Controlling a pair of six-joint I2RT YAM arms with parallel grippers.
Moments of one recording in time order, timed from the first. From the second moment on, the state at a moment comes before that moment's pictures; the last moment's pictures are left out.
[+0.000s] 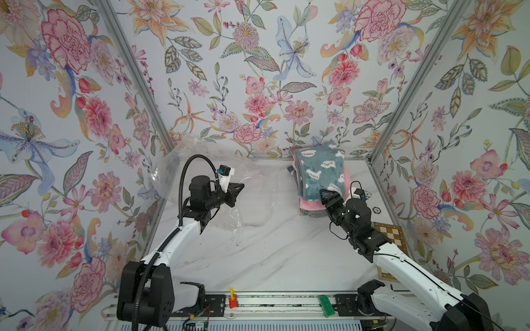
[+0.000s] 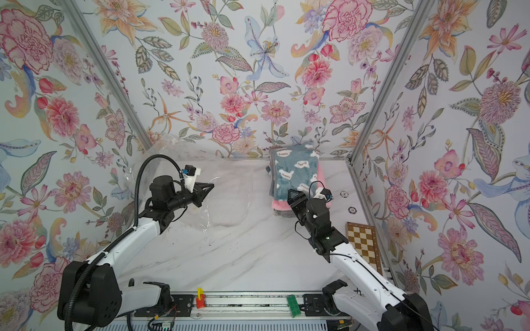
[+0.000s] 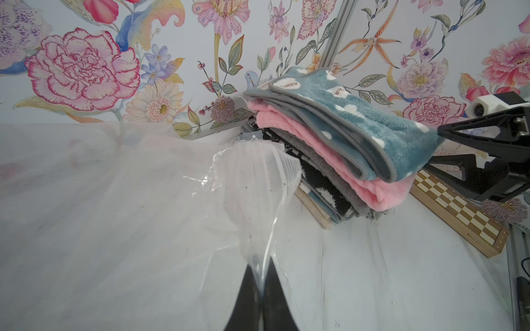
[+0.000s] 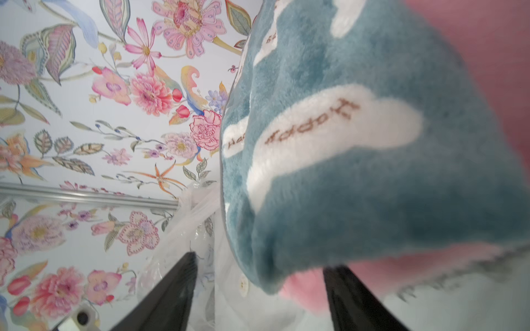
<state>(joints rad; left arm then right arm) -0.17 1.29 0.82 0.14 0.62 -0.03 0.44 0.91 0.58 0.05 0.07 1.18</state>
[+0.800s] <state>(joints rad) -0.20 1.30 0.83 0.10 0.60 0.02 -0.12 1.04 0.70 -0.20 -0.63 0.89</state>
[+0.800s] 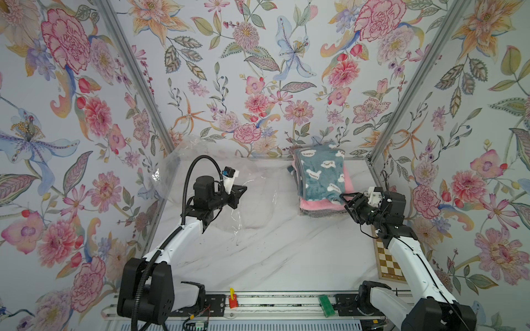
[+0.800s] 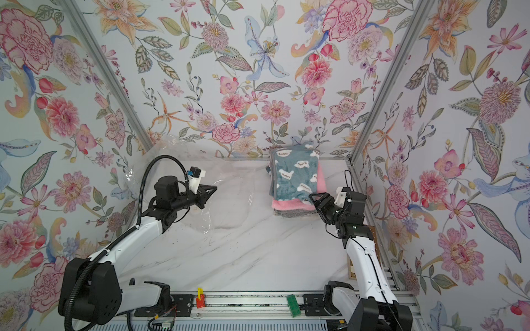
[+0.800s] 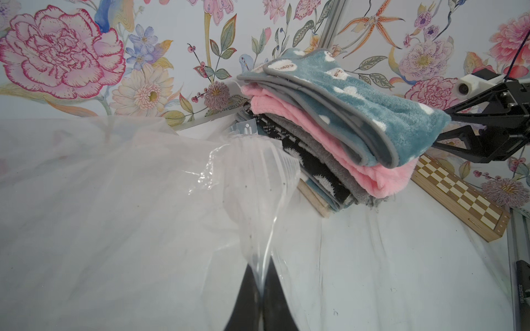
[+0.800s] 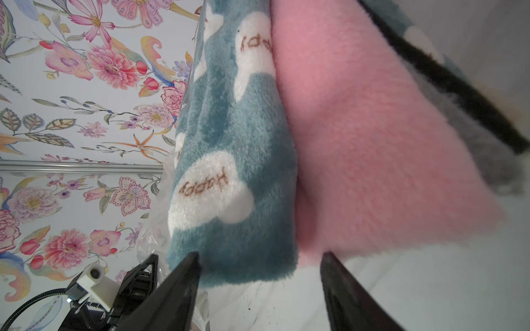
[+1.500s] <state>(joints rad) -0.20 1.31 0.83 0.09 0.59 0.02 -0.12 1.11 0.71 -0.11 -0.64 0.92</state>
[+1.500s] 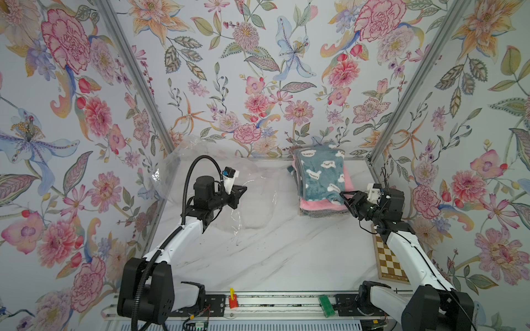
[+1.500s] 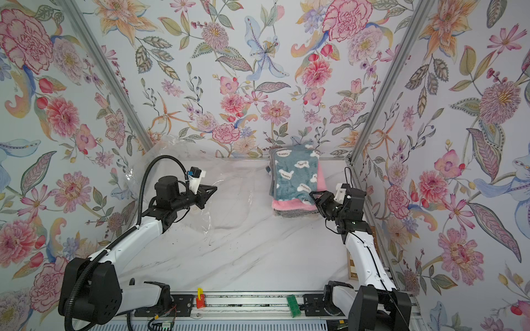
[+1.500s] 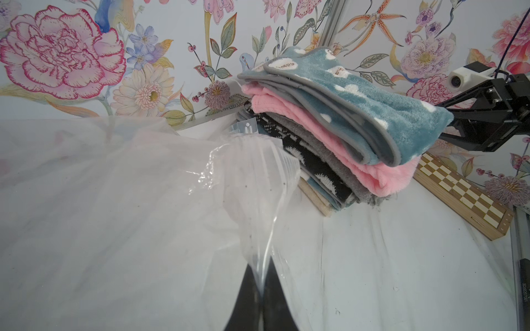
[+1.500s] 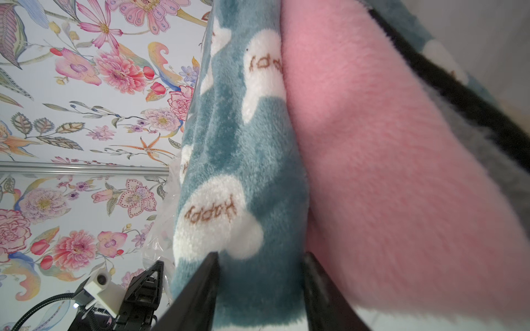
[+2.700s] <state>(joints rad) -0.22 1.32 0.84 0.08 0.59 0.03 -0.10 1.19 0.77 -0.12 -0.65 0.94</state>
